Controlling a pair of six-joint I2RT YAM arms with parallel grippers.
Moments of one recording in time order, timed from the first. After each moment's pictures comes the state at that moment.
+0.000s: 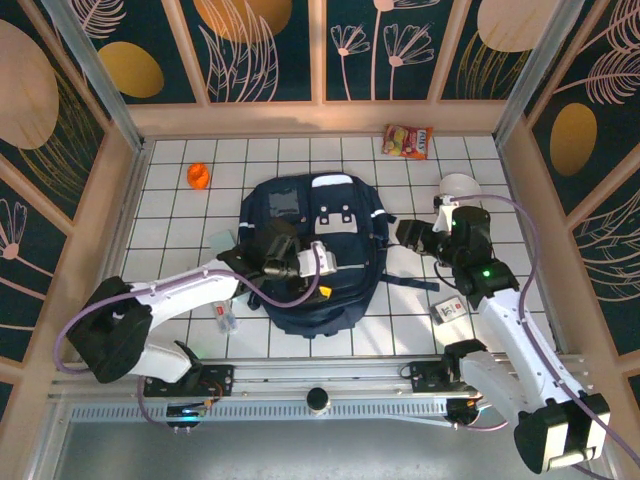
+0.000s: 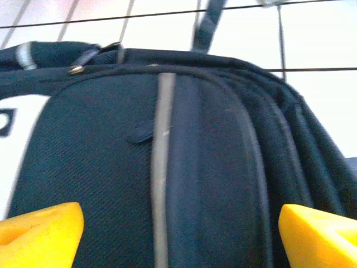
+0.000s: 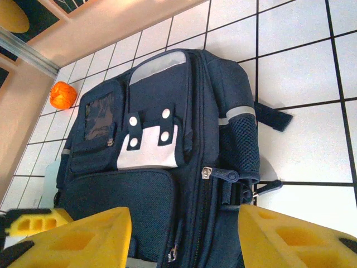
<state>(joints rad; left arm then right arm) -0.80 1.43 0.78 -0.09 0.41 0.57 0.25 0.84 0.68 -0.36 -0.29 0.45</state>
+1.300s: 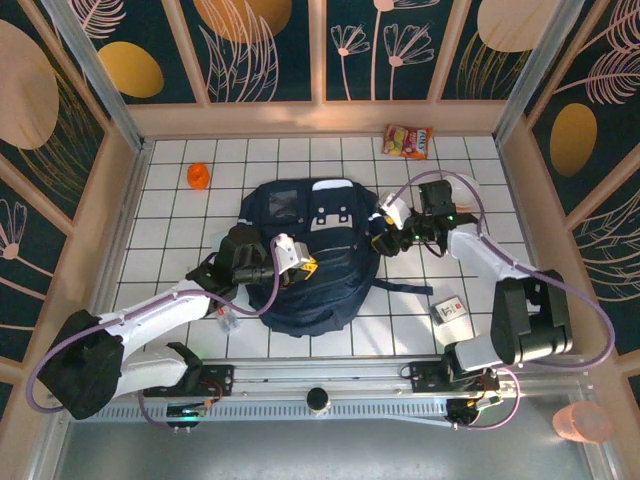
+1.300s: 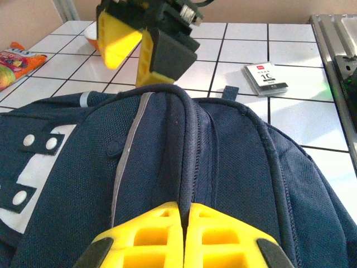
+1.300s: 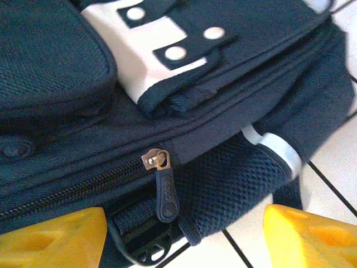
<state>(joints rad) -0.67 1.19 0.55 0.21 0.58 0.33 0.24 1.46 0.90 -0.40 -0.53 -0.66</state>
